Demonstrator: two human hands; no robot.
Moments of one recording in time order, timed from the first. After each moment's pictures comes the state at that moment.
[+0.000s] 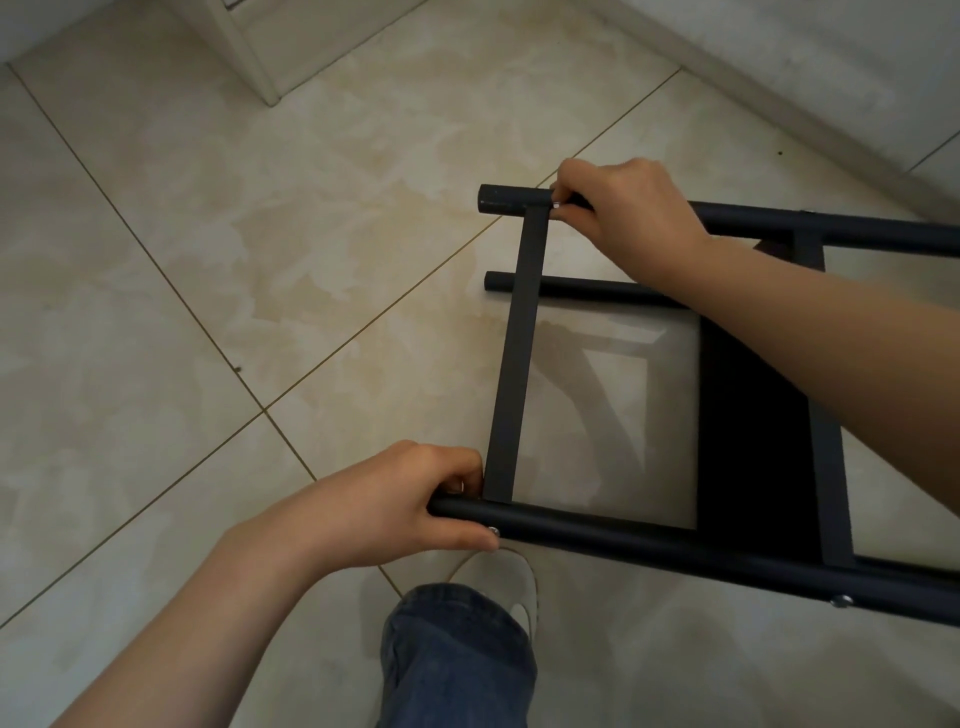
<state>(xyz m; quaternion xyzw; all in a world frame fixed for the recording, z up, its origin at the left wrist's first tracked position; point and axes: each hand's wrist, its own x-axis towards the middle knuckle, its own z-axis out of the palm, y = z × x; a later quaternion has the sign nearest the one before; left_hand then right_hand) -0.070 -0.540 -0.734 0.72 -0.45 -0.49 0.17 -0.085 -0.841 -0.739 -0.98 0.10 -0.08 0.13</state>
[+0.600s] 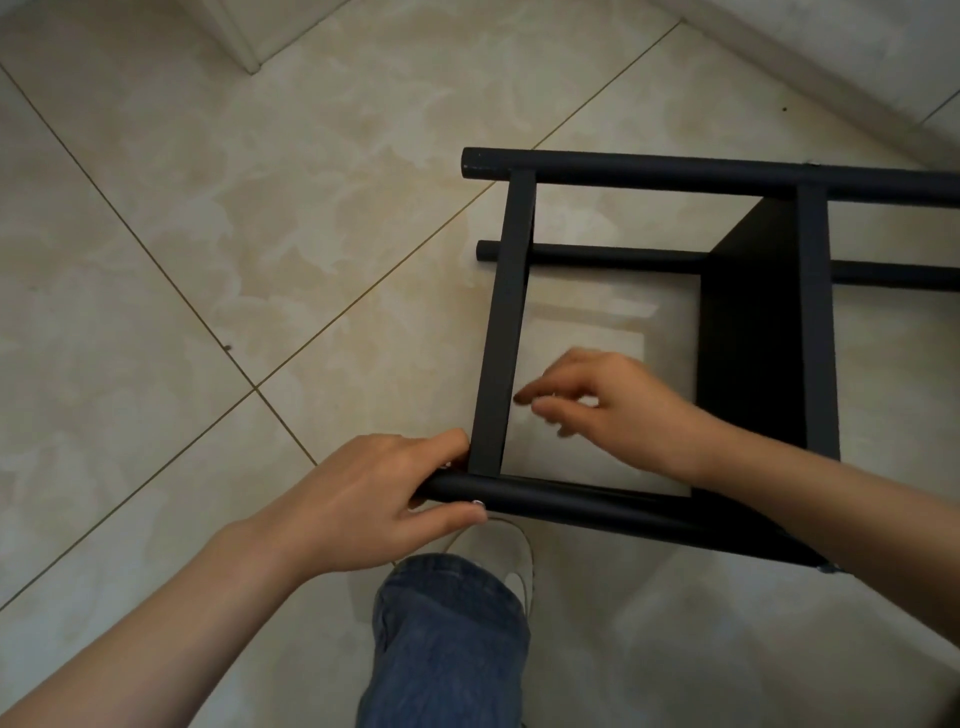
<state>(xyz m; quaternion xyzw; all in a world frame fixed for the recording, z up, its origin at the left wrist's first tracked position) -0.081 -0.515 -0.753 0.74 -0.56 -0.33 0.15 -0.201 -0.741 -0.768 -0.85 0.17 0.14 0.47</state>
